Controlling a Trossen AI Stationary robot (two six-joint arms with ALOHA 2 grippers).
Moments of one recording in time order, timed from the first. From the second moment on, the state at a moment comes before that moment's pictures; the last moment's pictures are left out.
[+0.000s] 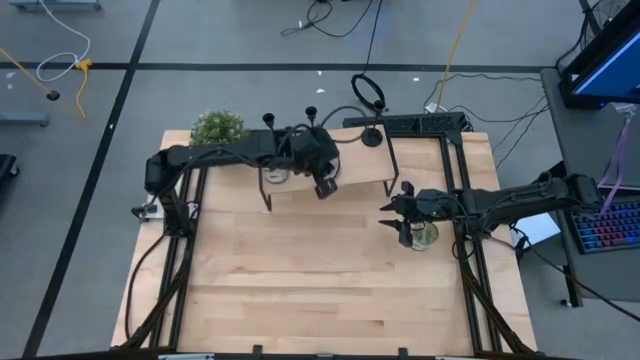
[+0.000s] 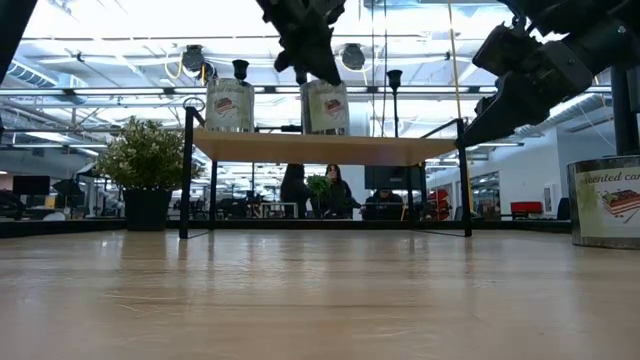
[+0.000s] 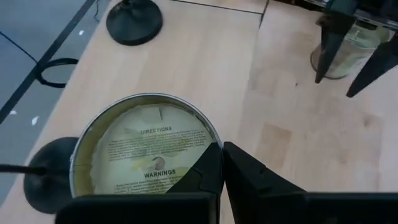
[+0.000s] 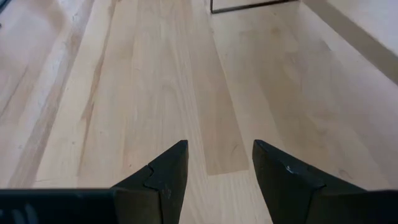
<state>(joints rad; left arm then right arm) 0.19 1.80 1.76 -0.79 -0.13 -0.13 0.03 0.87 0.40 -0.10 0.10 0.12</state>
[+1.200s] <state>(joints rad) 0.15 1.61 1.76 -0.79 -0.19 0.05 0.20 0.57 0.40 -0.54 -0.08 0.27</state>
